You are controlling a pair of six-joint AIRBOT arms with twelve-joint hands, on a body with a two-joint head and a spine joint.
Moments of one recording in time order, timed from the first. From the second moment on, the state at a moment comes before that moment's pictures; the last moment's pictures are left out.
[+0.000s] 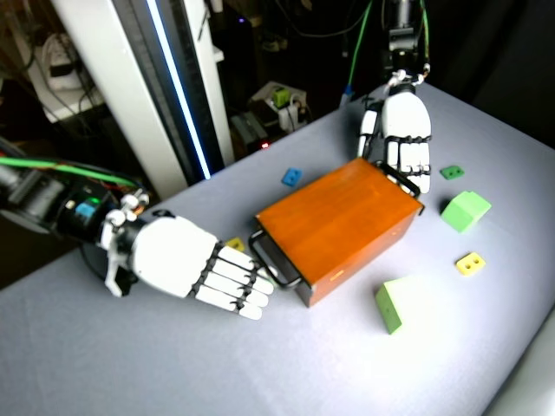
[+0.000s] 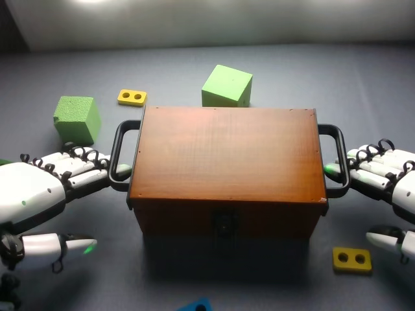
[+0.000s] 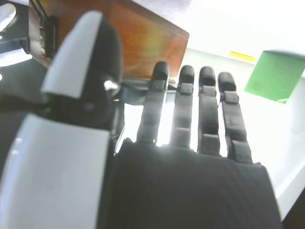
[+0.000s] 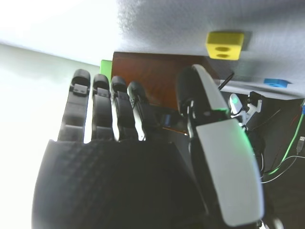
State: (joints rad) left arm 1.05 -0.93 1.12 0.04 -0.90 0.64; right arm -0.98 -0.94 0.95 0.21 0.79 -1.02
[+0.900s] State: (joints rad) left arm 1.06 -0.92 1.09 0.05 -0.98 0.63; right arm -0.98 -0.90 0.93 0.21 0.86 -0.99
